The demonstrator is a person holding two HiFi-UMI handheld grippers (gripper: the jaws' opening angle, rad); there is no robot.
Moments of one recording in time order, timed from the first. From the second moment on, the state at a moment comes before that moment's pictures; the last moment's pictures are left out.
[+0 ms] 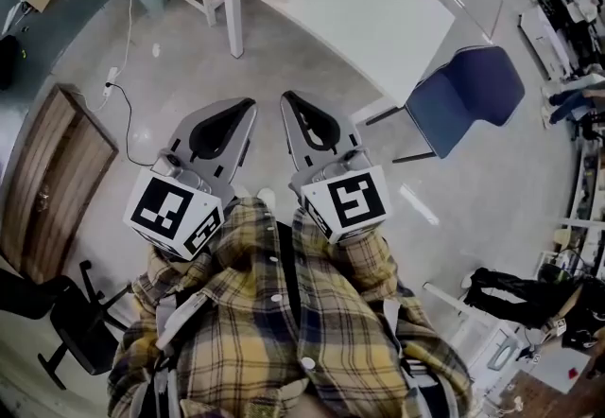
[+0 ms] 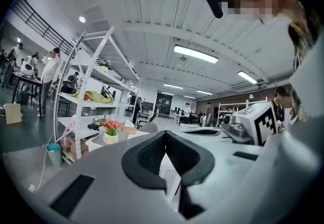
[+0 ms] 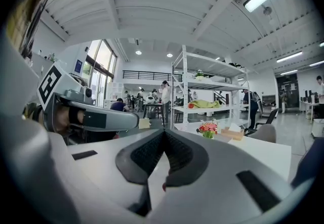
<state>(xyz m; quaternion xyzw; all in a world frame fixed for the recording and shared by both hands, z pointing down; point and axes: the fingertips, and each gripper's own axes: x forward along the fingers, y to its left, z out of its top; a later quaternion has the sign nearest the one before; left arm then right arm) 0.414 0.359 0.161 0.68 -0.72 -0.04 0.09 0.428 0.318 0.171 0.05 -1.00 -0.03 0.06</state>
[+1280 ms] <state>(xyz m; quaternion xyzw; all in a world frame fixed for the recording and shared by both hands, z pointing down) 0.148 0.346 0.183 0.68 -0.73 -0.05 0.12 0.191 0.265 0.183 0.10 -0.99 -0.03 0.08</state>
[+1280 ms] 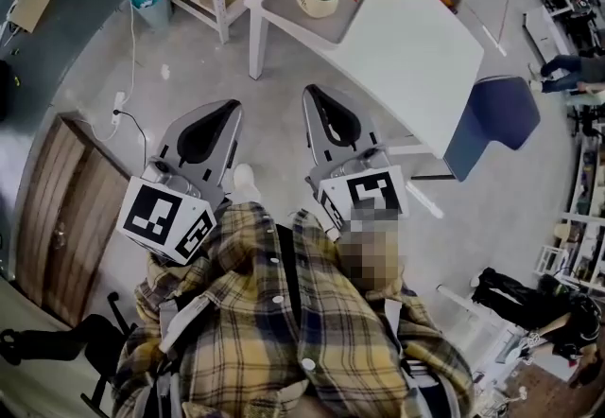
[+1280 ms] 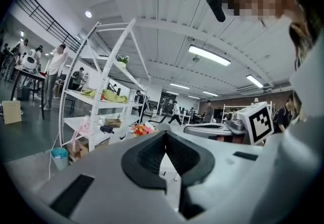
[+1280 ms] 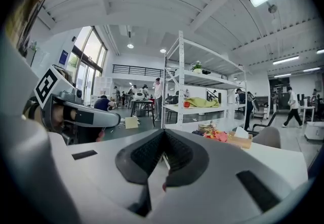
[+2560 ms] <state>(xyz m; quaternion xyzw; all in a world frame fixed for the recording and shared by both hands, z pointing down) 0.032 0.269 0.218 0.71 -0.68 -0.04 0.16 0.069 0.207 0.229 0.13 -0.98 -0.02 0.14</state>
